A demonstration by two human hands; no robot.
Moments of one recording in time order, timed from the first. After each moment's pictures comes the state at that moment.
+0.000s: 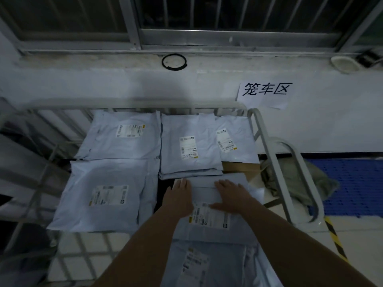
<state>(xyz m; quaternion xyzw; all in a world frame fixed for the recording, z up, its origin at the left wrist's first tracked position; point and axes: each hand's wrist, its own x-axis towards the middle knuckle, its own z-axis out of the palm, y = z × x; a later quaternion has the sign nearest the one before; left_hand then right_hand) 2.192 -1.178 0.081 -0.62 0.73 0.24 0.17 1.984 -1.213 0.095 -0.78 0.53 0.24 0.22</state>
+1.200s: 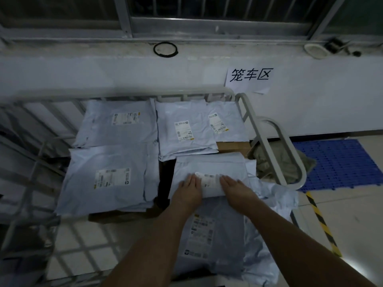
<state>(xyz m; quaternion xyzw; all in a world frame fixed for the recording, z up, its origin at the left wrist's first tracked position) 2.180 -1.101 0.080 -0.54 0.80 0.21 0.16 1.982 -1.101 0.114 -0.80 0.55 0.21 0.15</state>
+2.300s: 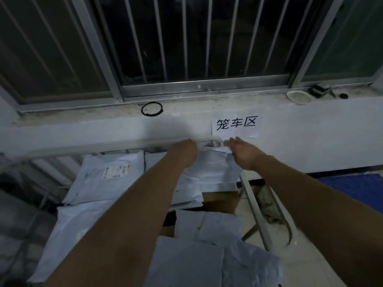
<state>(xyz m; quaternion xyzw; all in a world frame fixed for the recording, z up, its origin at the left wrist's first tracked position) 2.094 -1.351 0.297 -0.64 0.75 0.11 0.11 1.871 -1.358 0.282 -0.81 0.57 0.06 0.11</state>
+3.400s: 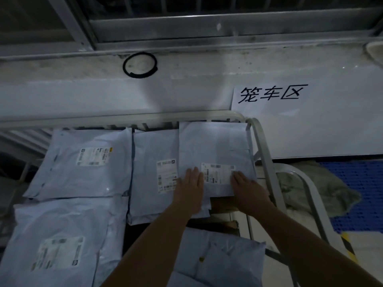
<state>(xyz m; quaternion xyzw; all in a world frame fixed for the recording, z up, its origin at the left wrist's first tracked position) 2.100 -1.375 0.017 -0.58 0.77 0.16 0.20 1.880 -1.396 0.017 -0.81 0.53 0.21 0.10</state>
